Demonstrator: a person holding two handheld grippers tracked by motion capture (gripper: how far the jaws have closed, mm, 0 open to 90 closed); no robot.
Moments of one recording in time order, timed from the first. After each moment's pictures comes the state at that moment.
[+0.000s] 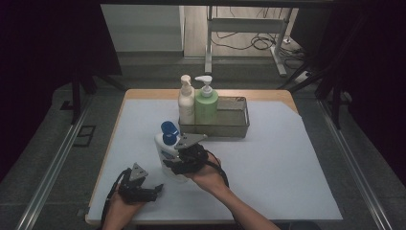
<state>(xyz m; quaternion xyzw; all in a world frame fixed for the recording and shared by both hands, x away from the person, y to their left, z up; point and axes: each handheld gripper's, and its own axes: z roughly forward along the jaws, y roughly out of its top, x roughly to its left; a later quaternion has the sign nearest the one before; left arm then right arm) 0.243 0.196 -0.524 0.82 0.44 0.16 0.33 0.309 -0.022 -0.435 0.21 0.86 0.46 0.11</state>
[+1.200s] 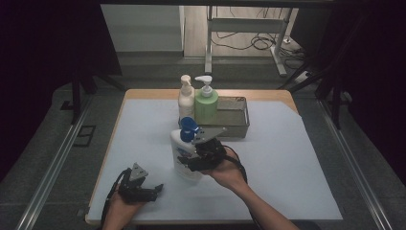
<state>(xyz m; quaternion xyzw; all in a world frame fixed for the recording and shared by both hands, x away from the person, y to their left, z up) 0.243 0.196 -0.524 0.82 0.44 0.16 0.33 0.306 -0.068 -0.400 0.22 0.86 0.45 0.10</state>
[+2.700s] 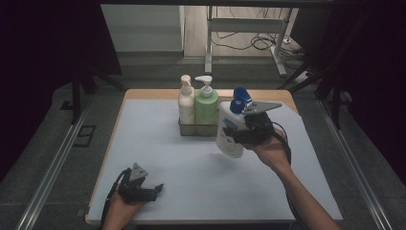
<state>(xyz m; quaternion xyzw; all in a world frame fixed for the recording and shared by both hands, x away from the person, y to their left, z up) 0.243 0.196 -0.524 0.82 0.44 0.16 0.33 0.345 -0.179 -0.347 0.32 0.83 0.42 0.18</state>
